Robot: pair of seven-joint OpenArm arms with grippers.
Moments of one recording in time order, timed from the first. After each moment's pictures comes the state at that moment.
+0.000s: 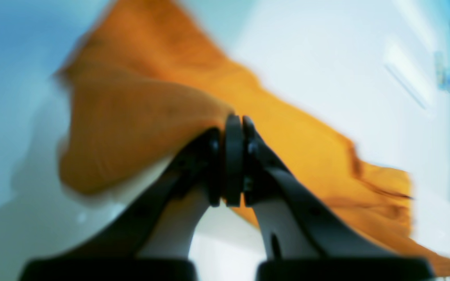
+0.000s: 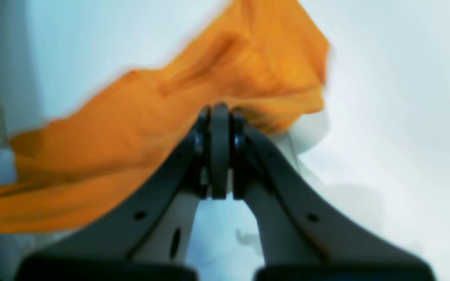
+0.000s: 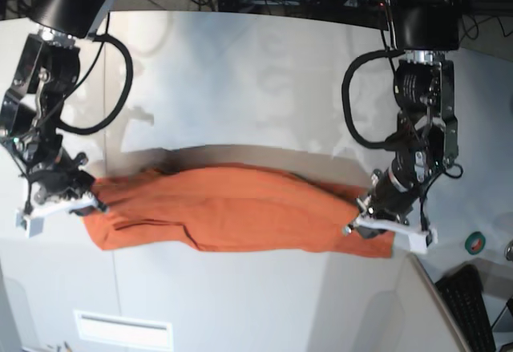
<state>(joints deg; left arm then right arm) -6.6 -11.4 -5.7 85.4 -39.2 9.2 37.8 4.3 -0.8 23.9 92.9 23.1 2.3 -53.1</state>
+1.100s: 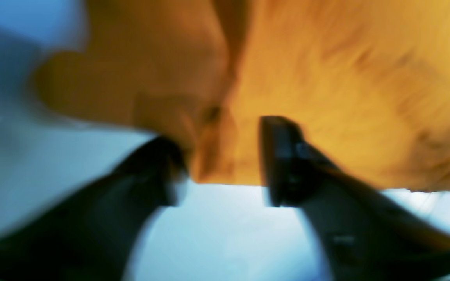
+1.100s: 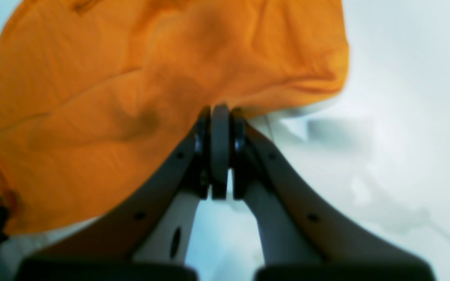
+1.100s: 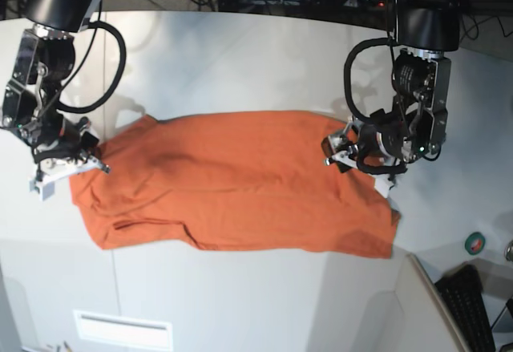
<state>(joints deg) -5.3 -14.0 0.0 73.1 -38.6 9.4 59.2 1.5 2.0 23.7 83.3 23.2 2.4 -56.9</state>
